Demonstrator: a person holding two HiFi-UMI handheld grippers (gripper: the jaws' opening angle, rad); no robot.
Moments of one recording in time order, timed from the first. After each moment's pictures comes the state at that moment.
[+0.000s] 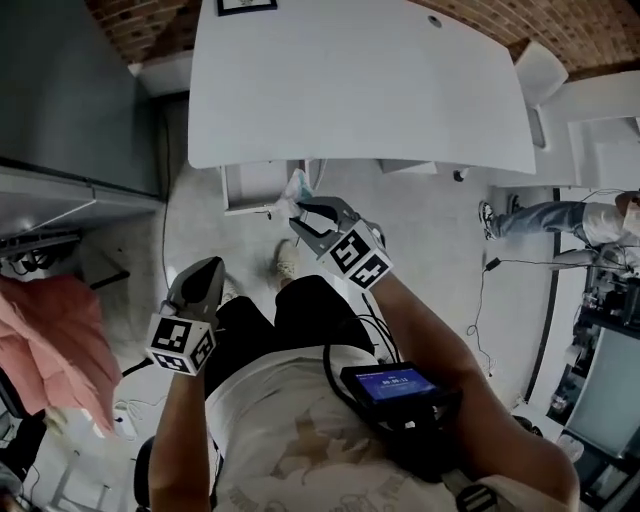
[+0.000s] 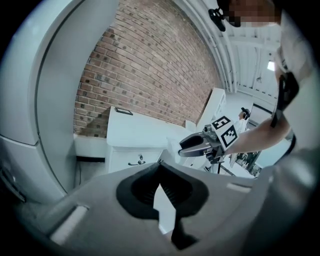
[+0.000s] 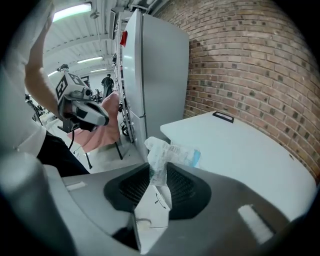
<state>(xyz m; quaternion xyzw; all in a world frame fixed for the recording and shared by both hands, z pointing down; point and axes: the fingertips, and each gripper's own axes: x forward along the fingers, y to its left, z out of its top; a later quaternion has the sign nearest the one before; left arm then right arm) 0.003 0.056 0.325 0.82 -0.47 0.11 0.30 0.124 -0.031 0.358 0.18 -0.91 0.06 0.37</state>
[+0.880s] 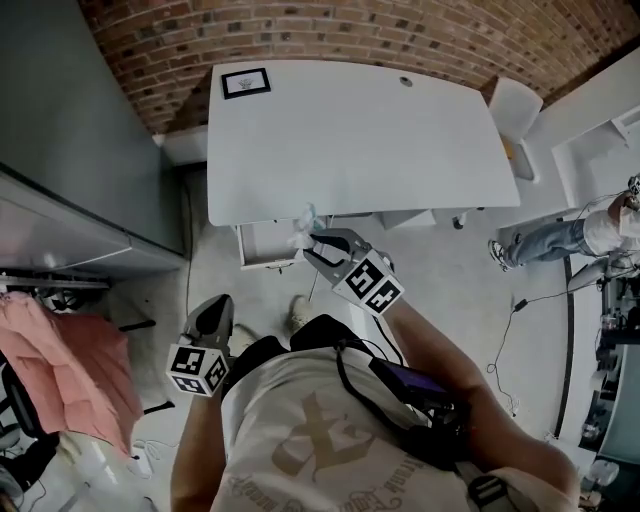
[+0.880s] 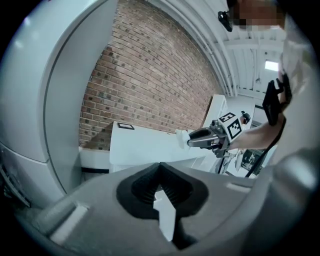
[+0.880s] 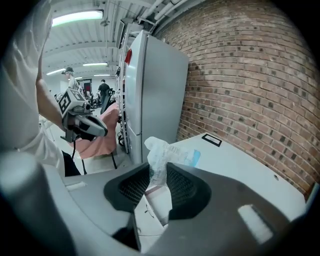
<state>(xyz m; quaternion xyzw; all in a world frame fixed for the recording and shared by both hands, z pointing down) 0.013 0.063 0.255 0.82 -0.51 0.08 0.26 0.155 -0.043 0.242 0.19 -0.93 0.01 0.32</state>
